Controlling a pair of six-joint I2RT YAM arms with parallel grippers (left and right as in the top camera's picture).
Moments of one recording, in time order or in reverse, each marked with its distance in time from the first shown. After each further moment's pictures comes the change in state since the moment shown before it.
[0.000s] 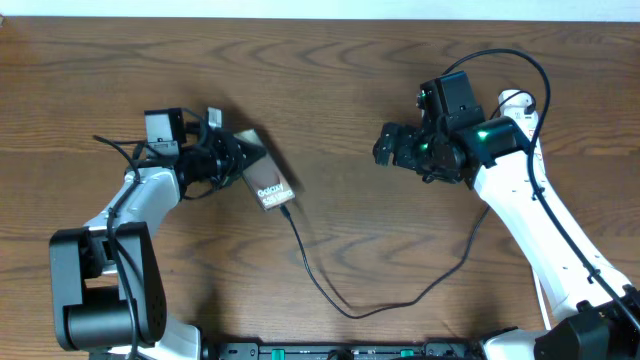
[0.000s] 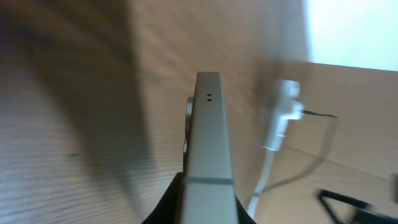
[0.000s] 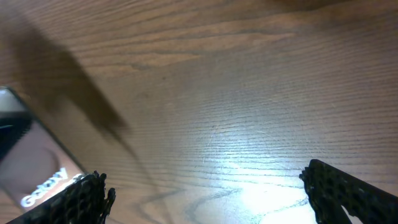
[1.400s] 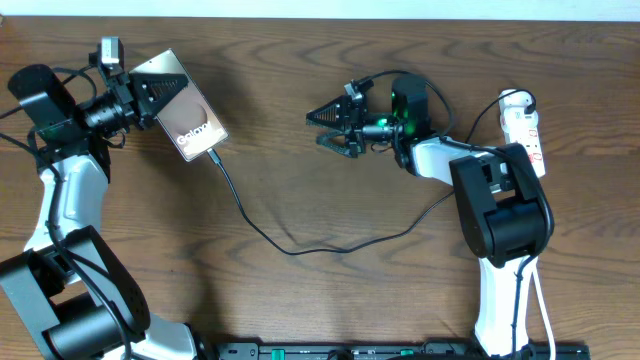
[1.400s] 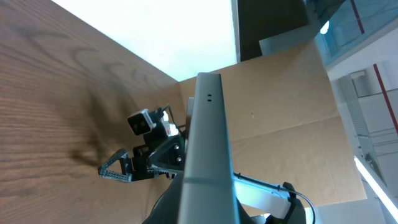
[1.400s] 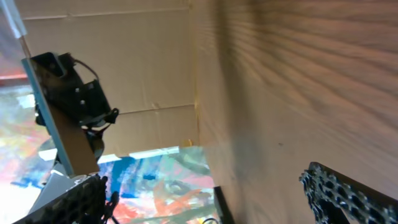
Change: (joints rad) left arm 0.341 0.000 0.228 0.529 0.626 -0.311; right arm -0.035 0.657 -0.096 1.480 -1.011 0.620
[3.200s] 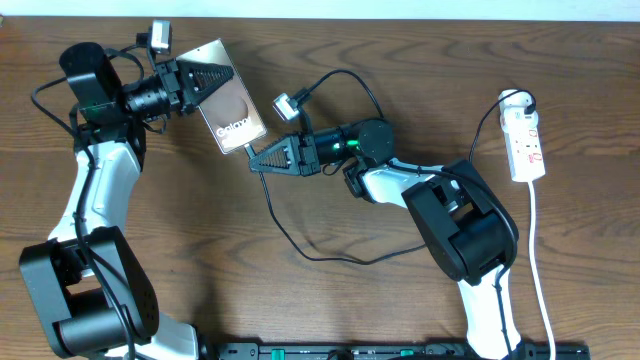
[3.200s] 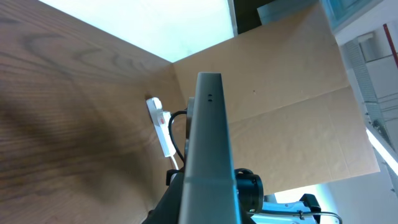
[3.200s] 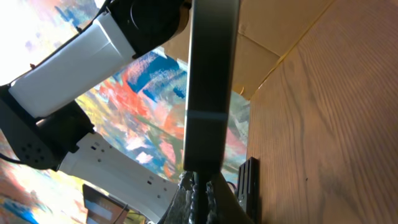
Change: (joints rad) left arm -0.188 0.000 0.040 -0.007 -0.076 0.039; right arm 0.272 0.002 -0.017 0.956 -0.096 0.343
